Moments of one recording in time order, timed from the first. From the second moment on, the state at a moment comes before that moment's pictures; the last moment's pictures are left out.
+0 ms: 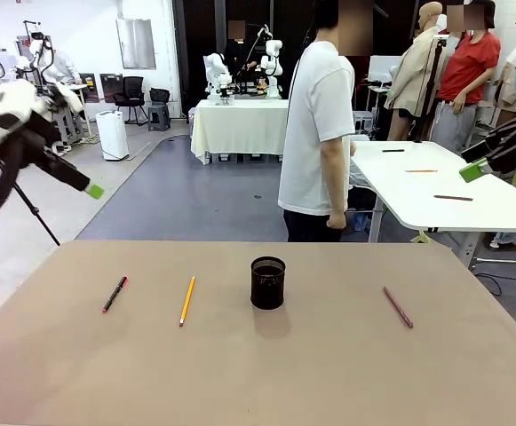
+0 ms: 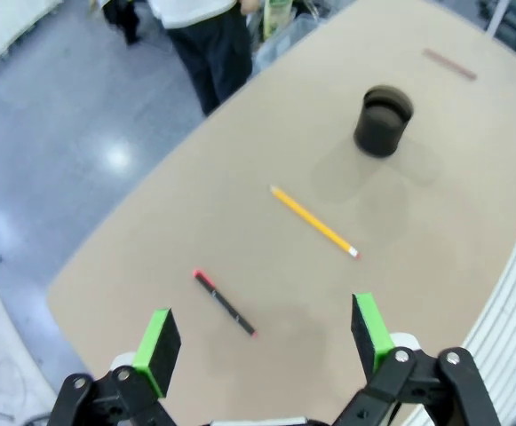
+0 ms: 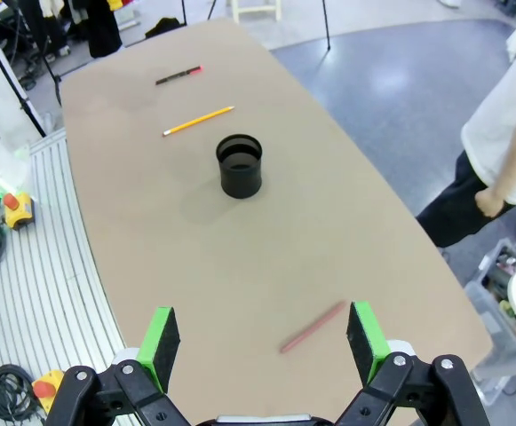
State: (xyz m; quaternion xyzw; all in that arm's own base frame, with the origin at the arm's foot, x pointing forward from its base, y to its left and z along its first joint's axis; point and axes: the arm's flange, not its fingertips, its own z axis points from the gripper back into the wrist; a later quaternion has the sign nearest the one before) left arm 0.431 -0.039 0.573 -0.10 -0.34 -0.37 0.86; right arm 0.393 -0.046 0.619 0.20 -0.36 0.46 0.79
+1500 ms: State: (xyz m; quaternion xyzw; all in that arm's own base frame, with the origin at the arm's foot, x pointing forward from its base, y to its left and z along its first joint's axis) left arm 0.508 -0.137 0.419 0.03 -0.12 -0.17 0.98; right arm 0.394 -0.046 0.618 0.20 -0.35 0.46 0.79
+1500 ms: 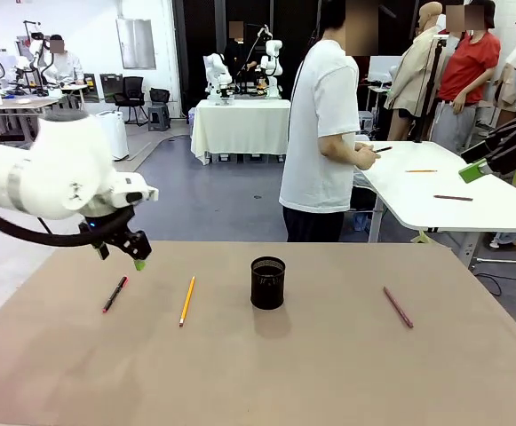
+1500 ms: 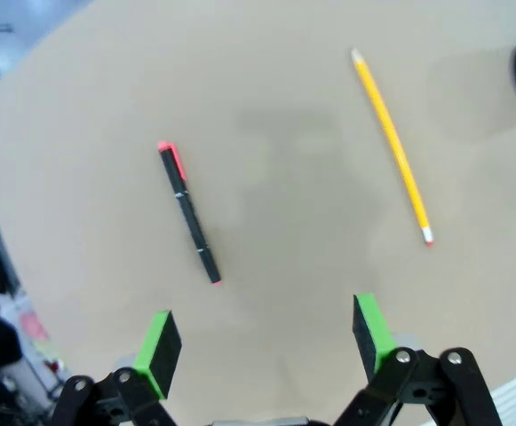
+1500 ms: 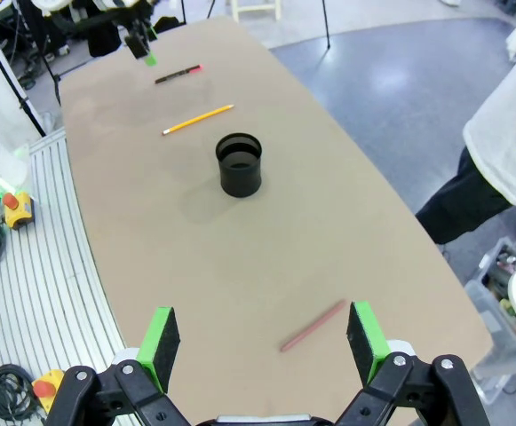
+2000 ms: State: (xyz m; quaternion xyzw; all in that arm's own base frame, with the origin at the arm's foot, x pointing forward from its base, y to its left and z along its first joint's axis) left arm 0.576 -0.194 0.357 0.05 -0.08 -0.06 0.99; right arm 0.394 -0.046 0.618 0.20 -0.35 0.46 0.79
